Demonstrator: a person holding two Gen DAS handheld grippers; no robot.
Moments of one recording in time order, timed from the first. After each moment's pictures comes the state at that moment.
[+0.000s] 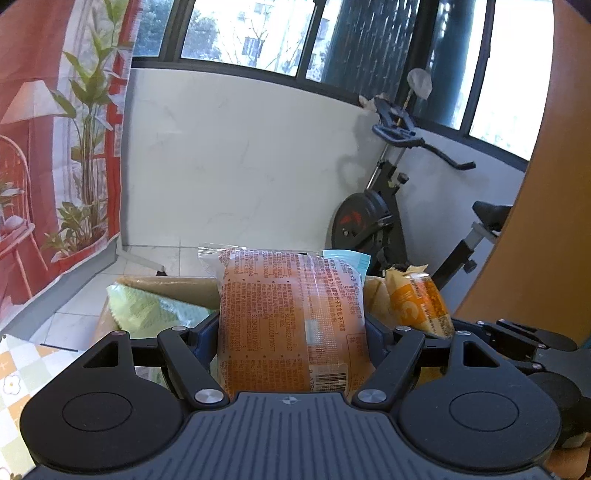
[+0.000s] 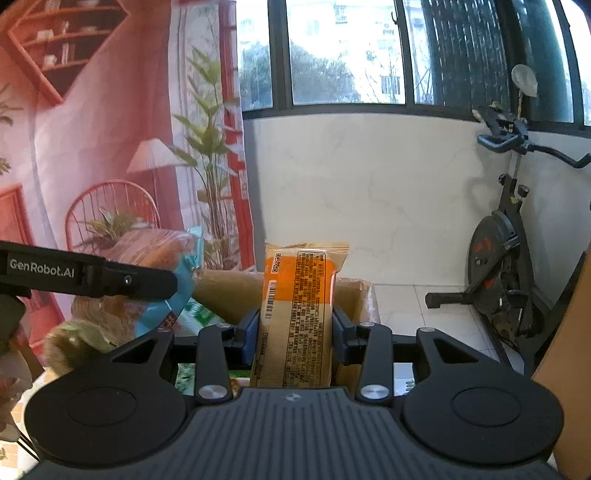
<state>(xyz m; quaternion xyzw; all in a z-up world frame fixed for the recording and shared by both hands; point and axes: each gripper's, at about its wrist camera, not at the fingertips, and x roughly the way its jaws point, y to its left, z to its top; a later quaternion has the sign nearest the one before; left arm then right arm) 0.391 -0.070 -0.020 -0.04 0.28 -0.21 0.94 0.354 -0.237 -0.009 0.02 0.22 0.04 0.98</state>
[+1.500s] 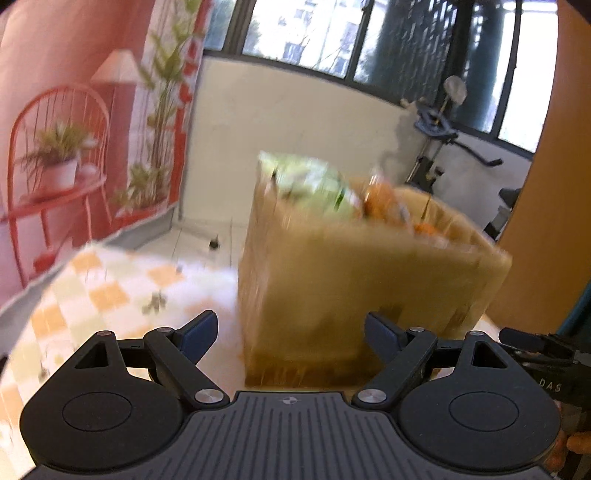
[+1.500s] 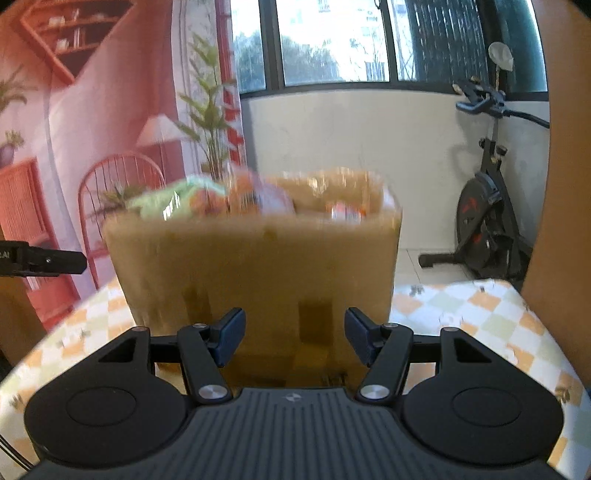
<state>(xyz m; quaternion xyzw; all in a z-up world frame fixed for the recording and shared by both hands) 0.248 0.045 -0.088 -0.07 0.29 -0.14 0.94 0.210 -0.192 -0.085 0.04 0.24 0.02 0.97</state>
